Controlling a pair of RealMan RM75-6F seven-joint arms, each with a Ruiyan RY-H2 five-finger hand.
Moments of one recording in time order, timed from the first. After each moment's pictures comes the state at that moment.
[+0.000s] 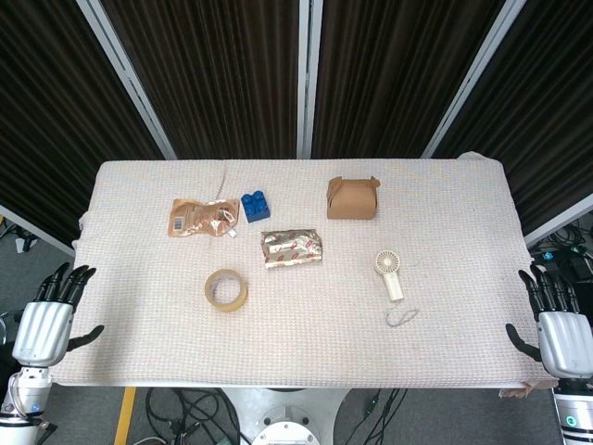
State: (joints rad) left arm -0.09 -1.25 -0.03 -1.56 1.57 1.54 0.15; right arm 0.05 -1.15 0.06 -1.54 -1.51 1.51 0.00
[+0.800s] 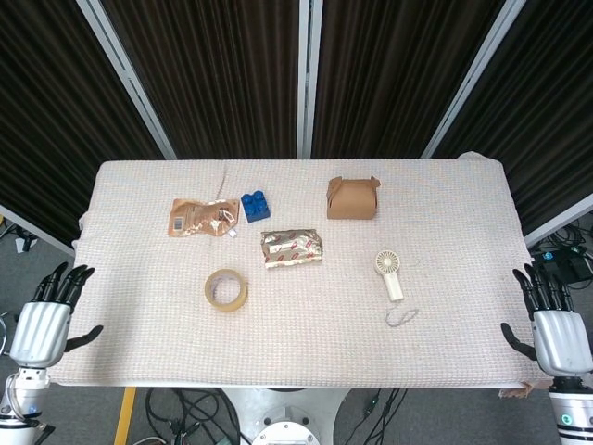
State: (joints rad) left arm -0.09 -1.24 -0.03 -1.57 1.58 1.56 0.13; right arm 0.05 -1.15 0.06 -1.56 -1.52 1.51 -0.02
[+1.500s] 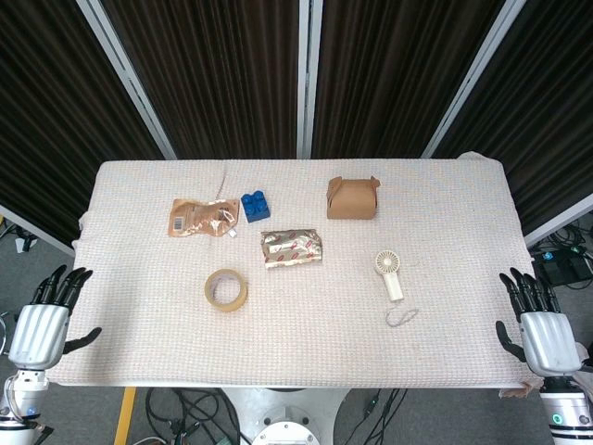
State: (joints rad) left arm -0.08 -1.25 -0.03 -1.53 1.58 1.56 0.10; right arm 0.07 -1.16 0.04 -1.56 -1.54 1.47 -0.04
